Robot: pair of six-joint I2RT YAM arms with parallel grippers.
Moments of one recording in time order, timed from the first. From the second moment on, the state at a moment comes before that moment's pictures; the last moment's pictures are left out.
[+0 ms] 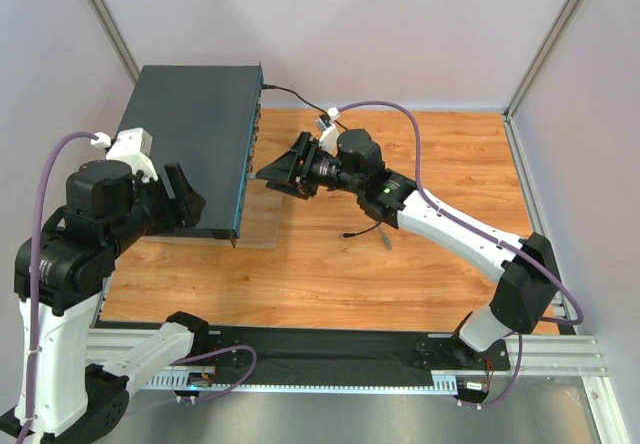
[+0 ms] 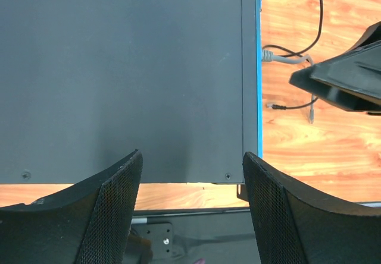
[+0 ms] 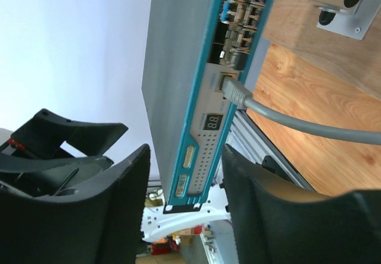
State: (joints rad) left arm -0.35 0.93 1.72 -1.35 -0.15 -0.41; right arm 0.83 1.57 1.38 0.04 -0.36 1.24
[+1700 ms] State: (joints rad) left arm -0.35 0.91 1.69 -1.35 -0.02 -0.44; right arm 0.90 1.69 1.29 0.28 -0.13 1.43
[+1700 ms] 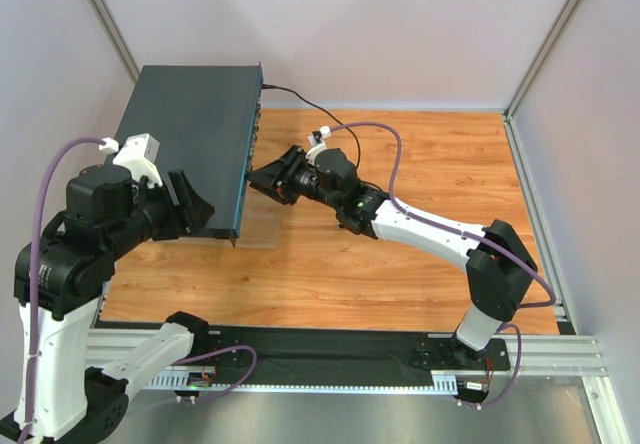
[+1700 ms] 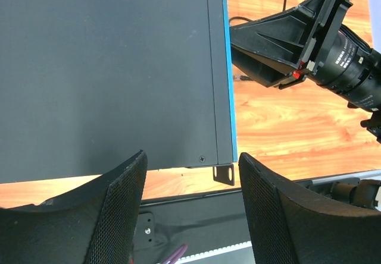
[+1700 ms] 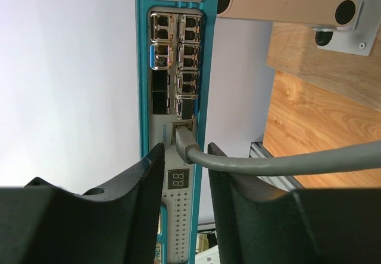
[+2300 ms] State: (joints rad) left arm -0.35 0.89 1.67 -1.35 0.00 -0.44; right arm 0.90 1.71 1.30 0.34 -0.11 1.48
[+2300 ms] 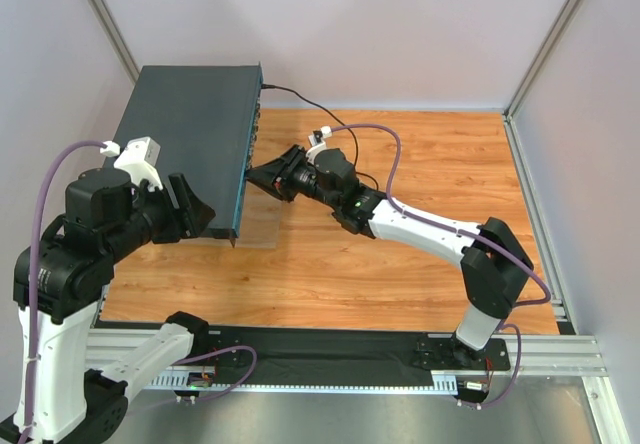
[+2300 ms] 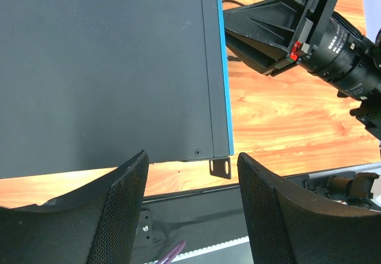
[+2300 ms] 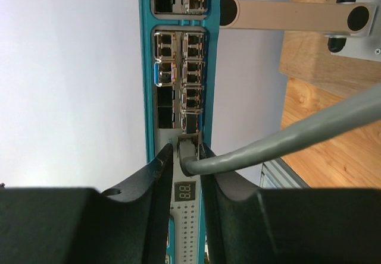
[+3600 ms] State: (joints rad) left arm -0.35 0.88 1.65 -1.35 0.03 -0.45; right arm 0.89 1.74 1.27 0.45 -0.12 1.52
